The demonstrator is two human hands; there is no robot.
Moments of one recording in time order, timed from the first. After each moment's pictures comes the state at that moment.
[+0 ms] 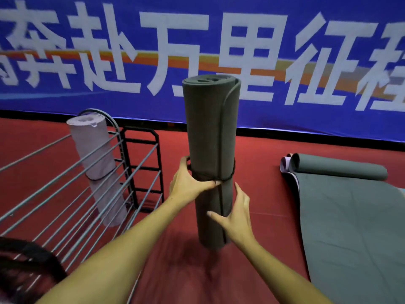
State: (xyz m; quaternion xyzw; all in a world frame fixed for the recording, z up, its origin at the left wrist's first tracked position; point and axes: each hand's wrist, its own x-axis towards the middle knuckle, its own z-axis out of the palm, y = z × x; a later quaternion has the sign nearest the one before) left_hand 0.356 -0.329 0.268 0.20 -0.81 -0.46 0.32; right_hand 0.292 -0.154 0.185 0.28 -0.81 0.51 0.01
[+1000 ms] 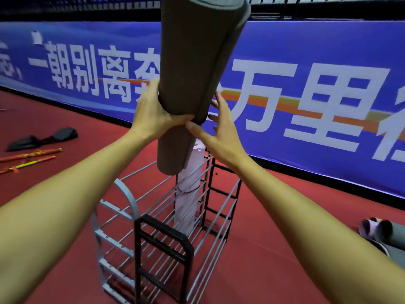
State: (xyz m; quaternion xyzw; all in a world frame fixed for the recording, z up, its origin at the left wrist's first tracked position) left_hand 0.658 -0.554 0.527 0.22 -0.76 -0.22 0.58; right_hand 0.499 -0.425 0.499 0.61 -0.56 0.55 0.05
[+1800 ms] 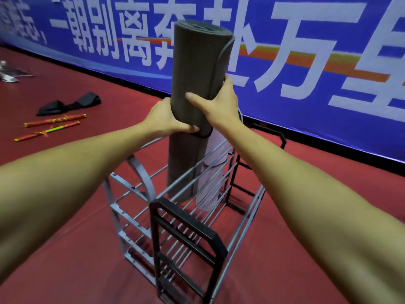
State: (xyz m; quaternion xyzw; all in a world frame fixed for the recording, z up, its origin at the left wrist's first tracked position) left_hand 0.637 -0.691 0.389 0.36 -0.83 -0.25 0.36; right_hand 0.486 -0.595 0.422 0.50 -0.62 0.60 -0.02
